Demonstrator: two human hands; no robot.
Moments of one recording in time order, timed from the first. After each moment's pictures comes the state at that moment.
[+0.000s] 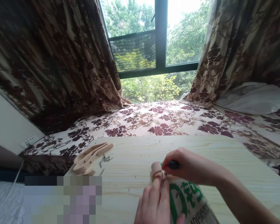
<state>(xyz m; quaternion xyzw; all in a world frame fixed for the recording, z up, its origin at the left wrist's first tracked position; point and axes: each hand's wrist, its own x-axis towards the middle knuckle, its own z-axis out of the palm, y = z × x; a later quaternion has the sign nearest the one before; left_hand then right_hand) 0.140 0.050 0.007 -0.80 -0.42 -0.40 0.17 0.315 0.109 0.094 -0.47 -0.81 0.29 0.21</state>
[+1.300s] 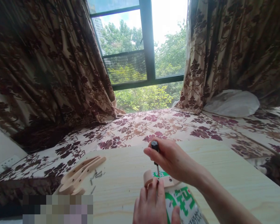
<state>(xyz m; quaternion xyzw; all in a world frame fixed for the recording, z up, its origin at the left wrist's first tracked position) 0.139 0.078 -0.012 -0.83 -0.42 -0.27 0.26 0.290 0.109 0.131 -0.45 -0.76 0.18 0.44</state>
